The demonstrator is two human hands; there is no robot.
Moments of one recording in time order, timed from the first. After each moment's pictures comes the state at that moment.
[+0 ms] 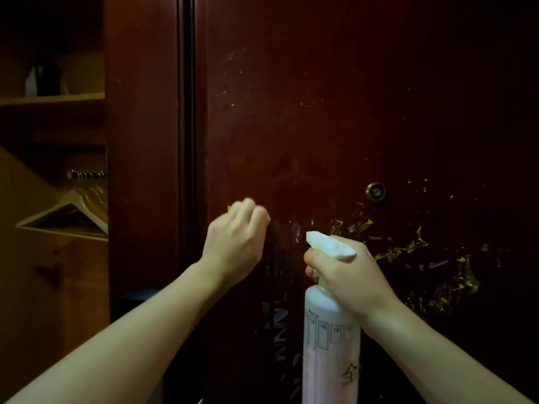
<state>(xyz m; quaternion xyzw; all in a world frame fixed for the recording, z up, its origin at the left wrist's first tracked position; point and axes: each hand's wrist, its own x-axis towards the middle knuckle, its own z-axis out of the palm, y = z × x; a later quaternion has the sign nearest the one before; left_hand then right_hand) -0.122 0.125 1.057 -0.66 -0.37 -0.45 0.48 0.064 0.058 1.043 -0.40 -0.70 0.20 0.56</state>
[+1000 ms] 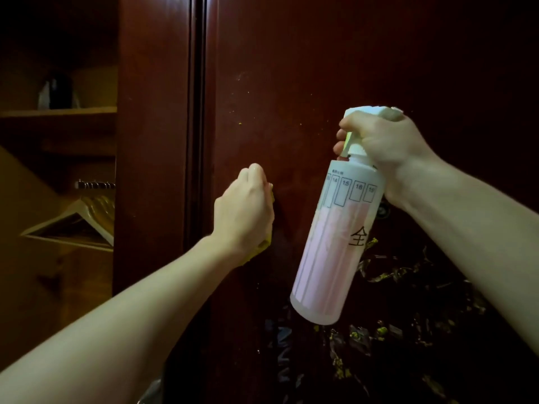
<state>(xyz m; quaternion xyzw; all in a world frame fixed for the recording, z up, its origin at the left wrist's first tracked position) -0.103 0.115 1.120 -0.62 -0.47 -0.55 0.30 0.078 0.058 1.198 -0.27 -0.62 0.24 0.69</state>
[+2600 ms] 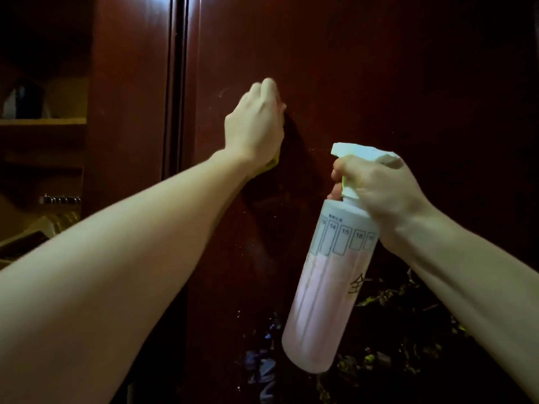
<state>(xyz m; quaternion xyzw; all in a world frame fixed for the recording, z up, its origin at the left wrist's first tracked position) -0.072 0.140 1.262 -0.60 -0.36 -0.59 0.40 0.089 0.056 1.177 -0.29 -0.64 0.22 0.67</state>
